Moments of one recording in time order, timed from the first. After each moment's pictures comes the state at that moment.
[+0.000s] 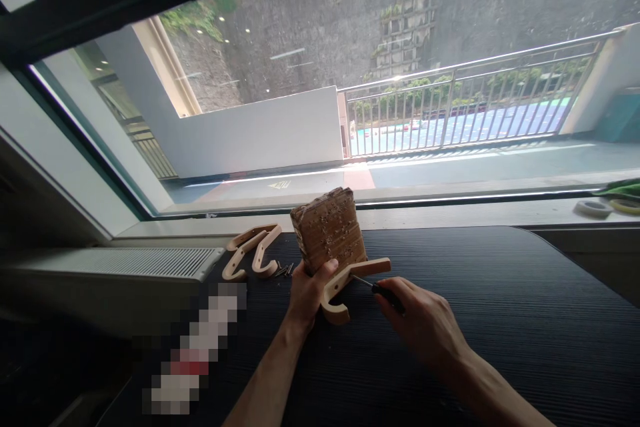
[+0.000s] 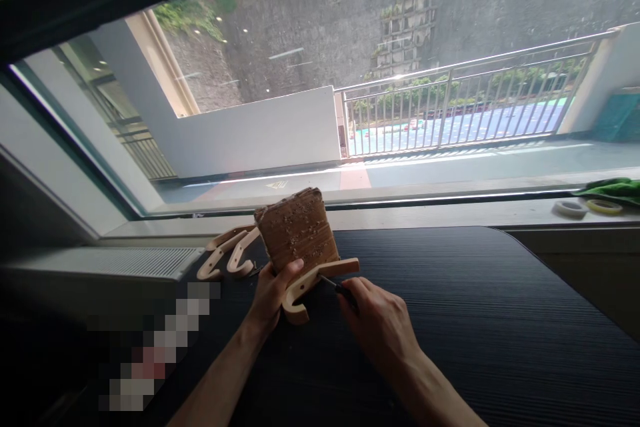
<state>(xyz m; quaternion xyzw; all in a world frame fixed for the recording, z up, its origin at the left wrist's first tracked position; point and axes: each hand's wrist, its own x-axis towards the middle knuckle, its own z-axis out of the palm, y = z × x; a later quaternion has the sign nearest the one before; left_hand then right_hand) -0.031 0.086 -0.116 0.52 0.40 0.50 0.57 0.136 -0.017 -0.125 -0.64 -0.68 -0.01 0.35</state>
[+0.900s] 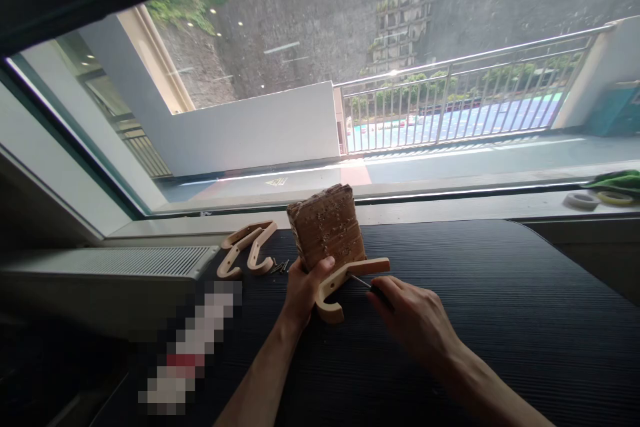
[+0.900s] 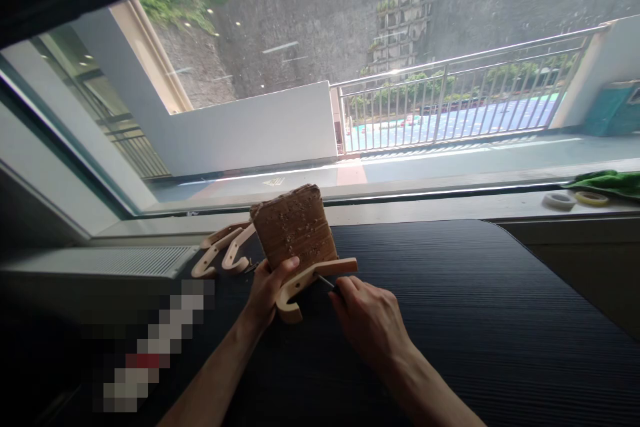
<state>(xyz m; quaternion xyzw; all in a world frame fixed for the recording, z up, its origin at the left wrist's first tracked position) -0.032 0.083 -0.119 0.53 0.39 0.49 0.57 0.131 -0.020 -0.125 -0.65 -0.69 -0.02 0.30</state>
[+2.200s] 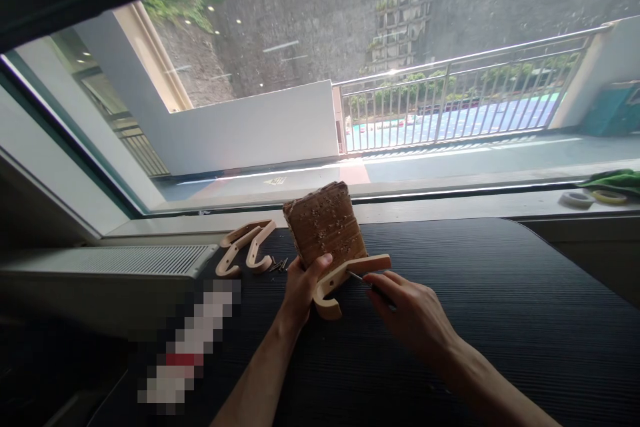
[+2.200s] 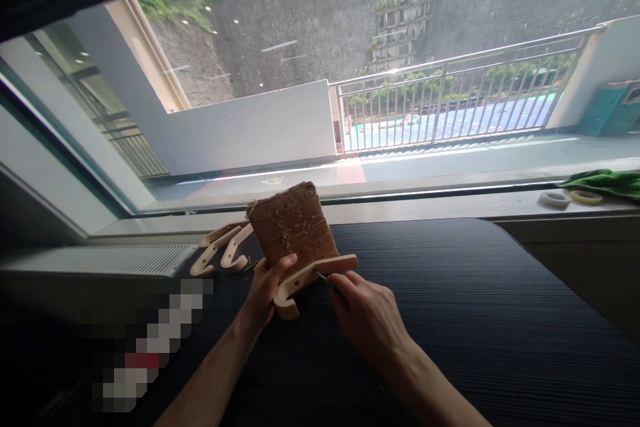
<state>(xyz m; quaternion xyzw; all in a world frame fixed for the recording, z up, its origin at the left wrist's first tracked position) -0.032 0.081 -0.114 0.51 0.38 0.49 0.59 0.134 -0.021 -0.121 -0.62 -0.71 -0.02 0.33</state>
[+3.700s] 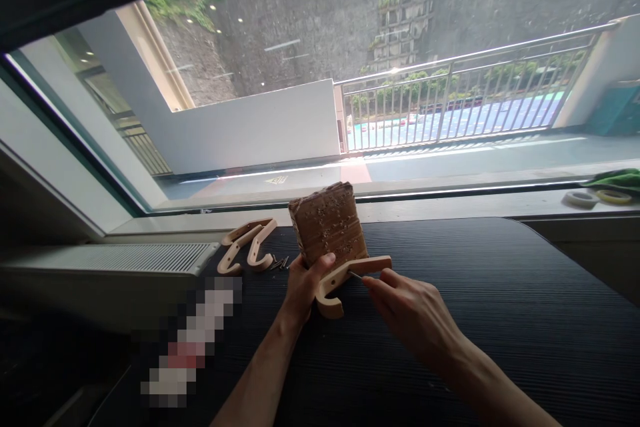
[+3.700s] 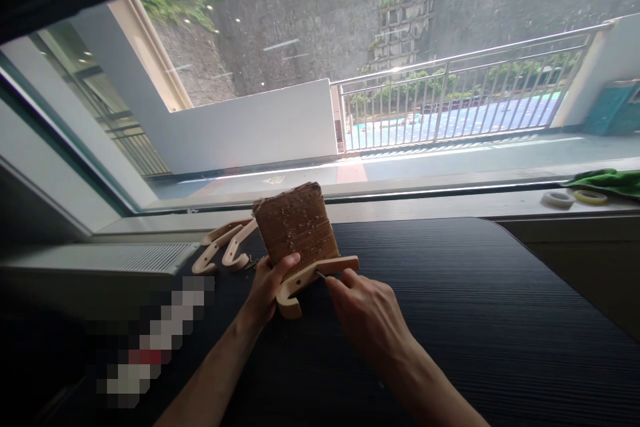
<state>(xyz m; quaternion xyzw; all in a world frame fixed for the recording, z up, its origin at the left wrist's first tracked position) -0.030 0.080 -0.116 0.53 0.38 0.48 0.59 0.132 -0.024 -0.108 -0.61 -0.74 -0.10 0.25</state>
